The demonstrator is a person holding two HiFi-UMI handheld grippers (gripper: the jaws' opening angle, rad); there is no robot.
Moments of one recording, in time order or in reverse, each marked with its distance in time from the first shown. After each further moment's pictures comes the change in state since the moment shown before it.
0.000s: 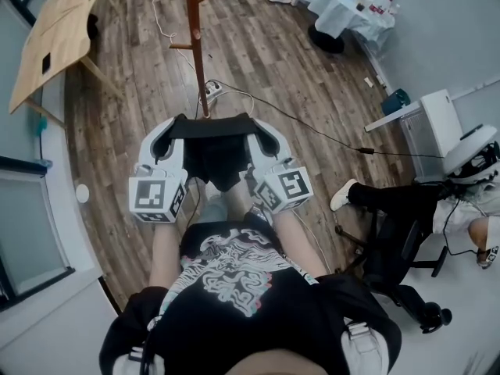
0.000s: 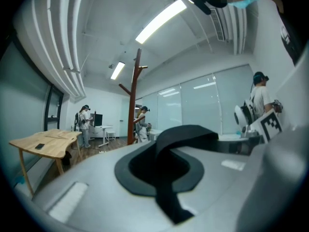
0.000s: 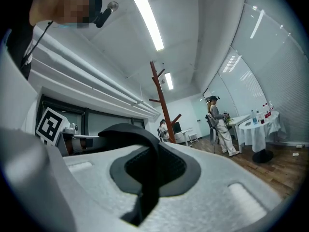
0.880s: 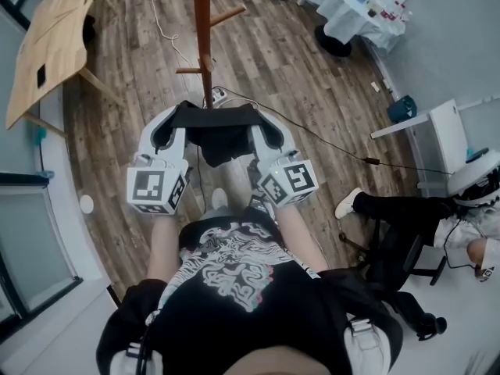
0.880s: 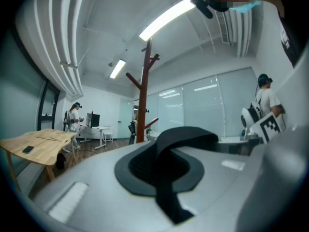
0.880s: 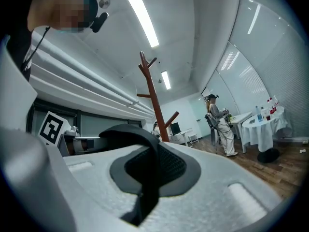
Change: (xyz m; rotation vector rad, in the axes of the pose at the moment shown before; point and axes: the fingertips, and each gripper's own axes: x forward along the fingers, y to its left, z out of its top) left arm 0.127 0.104 0.015 -0.017 -0.021 -0.030; right arm 0.150 -0.054 0.005 0.035 -0.014 -0.009
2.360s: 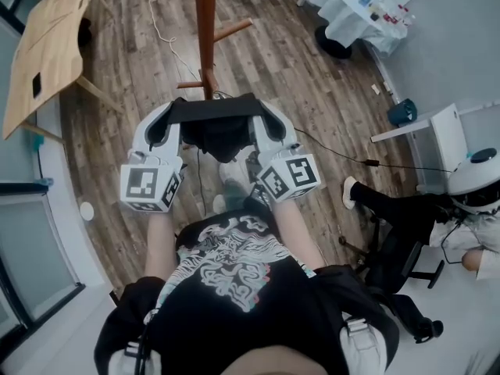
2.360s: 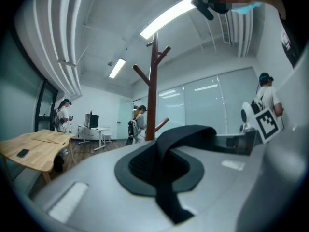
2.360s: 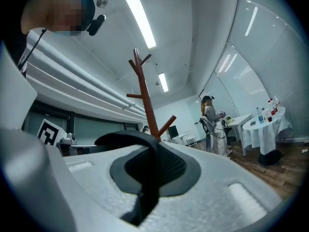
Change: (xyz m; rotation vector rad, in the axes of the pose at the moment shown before) left arm 0.058 0.054 0.007 0.003 0.001 -0.014; right arm 0.077 -0.031 0.021 0.013 -0.036 -0.035
